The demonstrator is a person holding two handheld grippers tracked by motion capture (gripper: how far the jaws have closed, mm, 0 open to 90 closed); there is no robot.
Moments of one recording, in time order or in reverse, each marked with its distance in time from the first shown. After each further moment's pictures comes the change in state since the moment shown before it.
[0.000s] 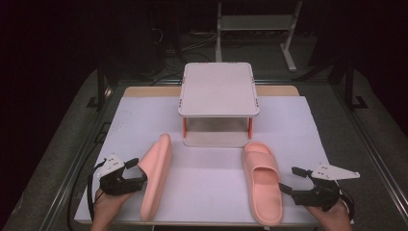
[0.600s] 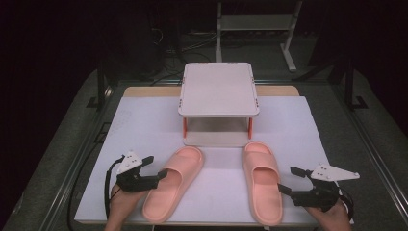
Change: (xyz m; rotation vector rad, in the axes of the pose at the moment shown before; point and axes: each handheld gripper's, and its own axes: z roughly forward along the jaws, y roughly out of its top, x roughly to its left) left arm -0.026 0.013 0.031 0.033 -0.024 0.052; right arm 0.004 0.002 0.000 -0.014 0.017 -0.022
